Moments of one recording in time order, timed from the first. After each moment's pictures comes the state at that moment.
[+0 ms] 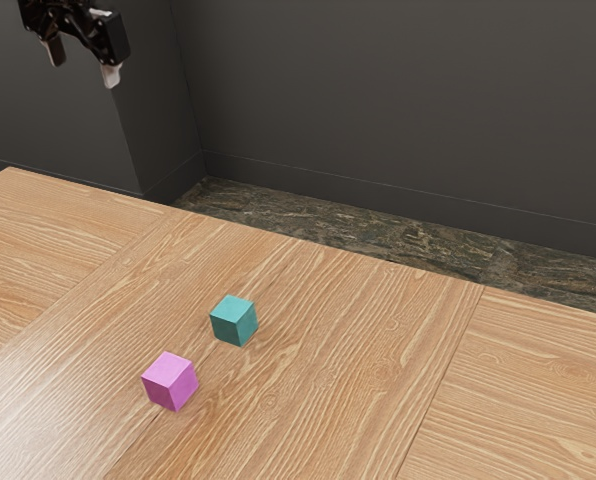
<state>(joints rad) -0.43 -0.09 0.34 -1.29 0.28 1.33 -0.01</state>
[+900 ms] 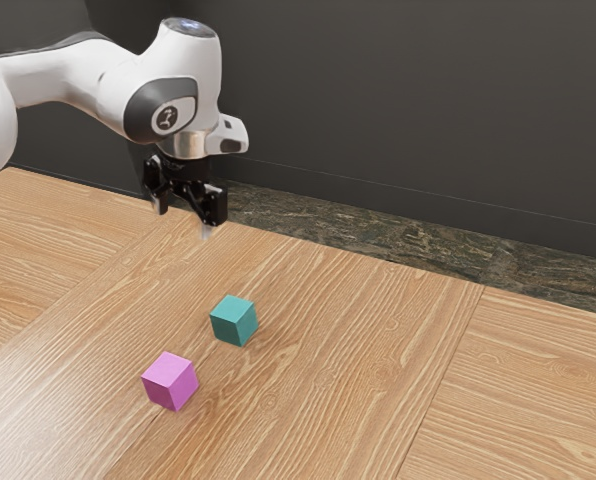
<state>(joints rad) -0.43 0.12 0.35 -1.78 0.22 1.84 -0.11</state>
